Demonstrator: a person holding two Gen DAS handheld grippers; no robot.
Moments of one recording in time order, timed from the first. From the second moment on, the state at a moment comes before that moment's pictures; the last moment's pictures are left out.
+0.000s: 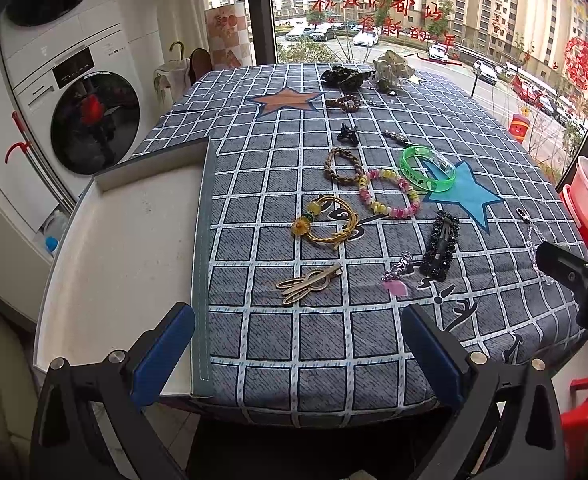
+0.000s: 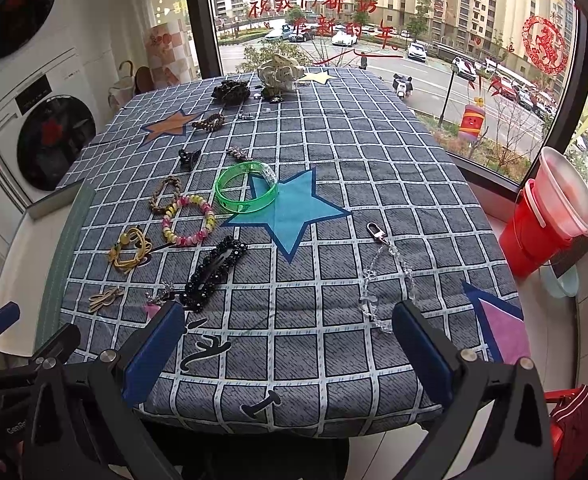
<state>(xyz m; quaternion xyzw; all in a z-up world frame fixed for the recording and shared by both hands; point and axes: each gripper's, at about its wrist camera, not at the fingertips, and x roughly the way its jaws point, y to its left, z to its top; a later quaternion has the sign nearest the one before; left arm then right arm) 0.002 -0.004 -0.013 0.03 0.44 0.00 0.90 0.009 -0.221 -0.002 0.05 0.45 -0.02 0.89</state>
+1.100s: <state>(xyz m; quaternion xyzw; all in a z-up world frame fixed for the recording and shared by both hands) 0.123 -0.005 -0.004 0.02 0.46 -0.06 0.89 0.086 -0.256 -0.015 0.08 0.50 0.01 0.86</state>
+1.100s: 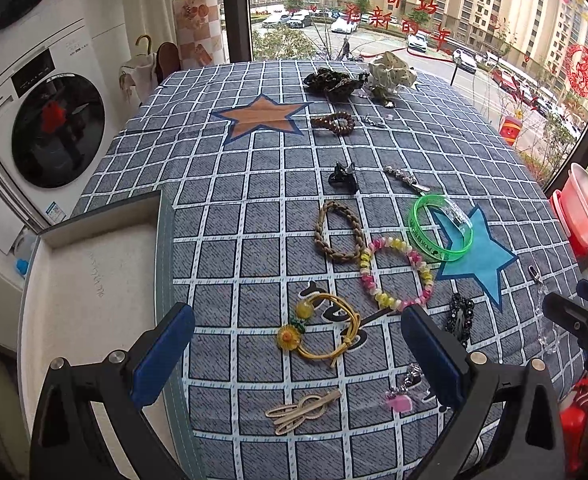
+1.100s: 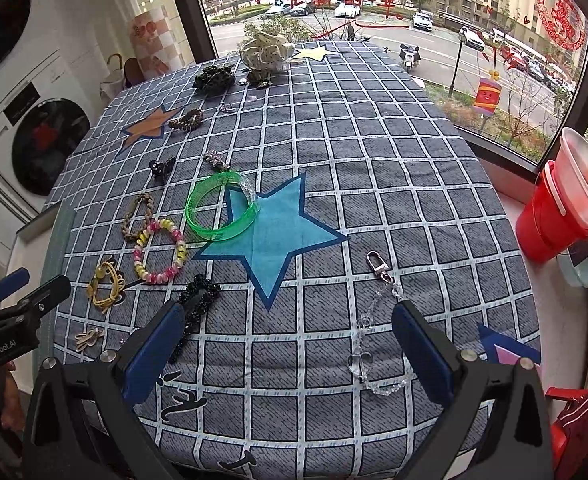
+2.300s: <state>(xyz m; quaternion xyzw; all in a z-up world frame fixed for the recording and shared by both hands) 0.226 -0.043 -0.058 0.06 0.54 -0.14 0.83 0.214 -0.206 -0.067 0.00 0.55 0.04 0.83</state>
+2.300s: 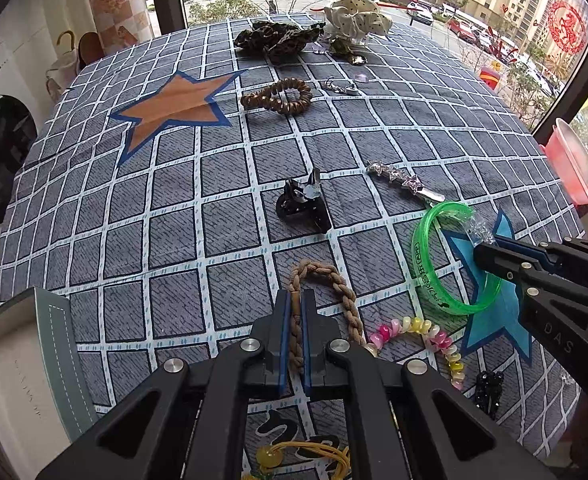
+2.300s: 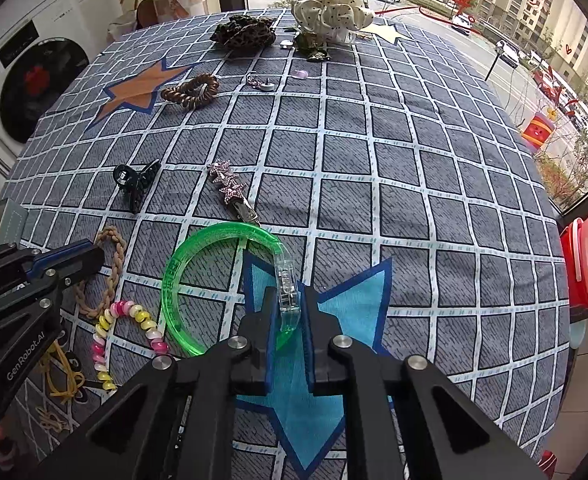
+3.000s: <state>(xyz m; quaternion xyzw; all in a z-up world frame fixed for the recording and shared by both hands) 0.164 0.053 0.033 -0.01 0.45 -0.12 0.89 0.179 -0.170 0.008 0.04 0.50 0.10 0.86</state>
